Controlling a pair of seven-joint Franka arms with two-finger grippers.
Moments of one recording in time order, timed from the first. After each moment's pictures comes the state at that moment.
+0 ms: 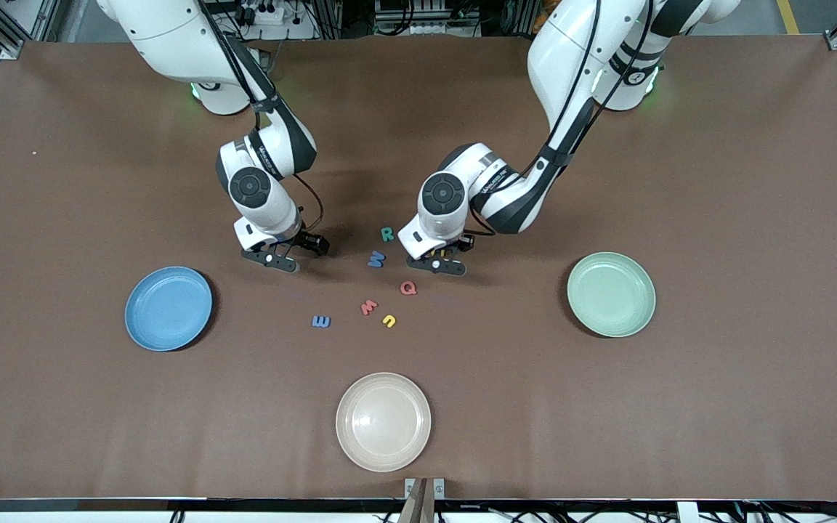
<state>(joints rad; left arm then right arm) -0.68 0.75 -0.14 -1.62 0.02 2.27 -0.61 0.49 0.42 -0.01 -2.28 0.06 2.62 0.74</state>
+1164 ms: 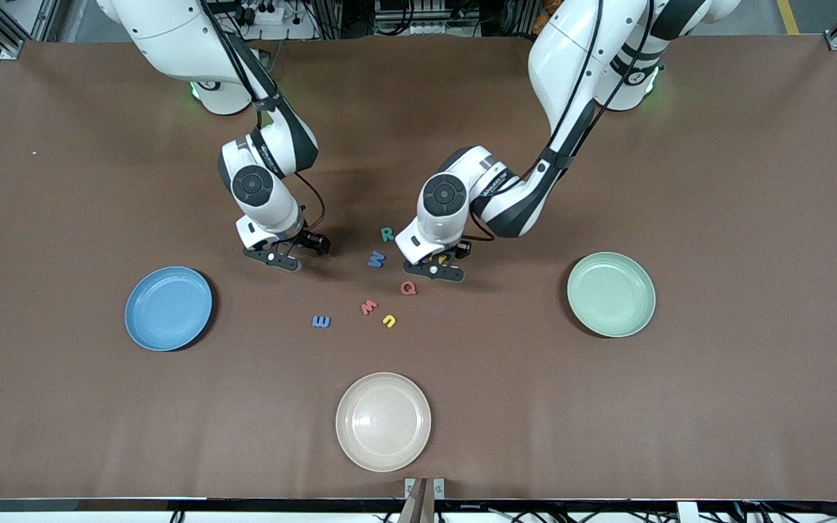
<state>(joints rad) -0.68 0.75 -0.13 -1.58 0.02 2.29 -0.61 0.50 0.41 -0.01 -2.28 0.06 2.63 0.77</state>
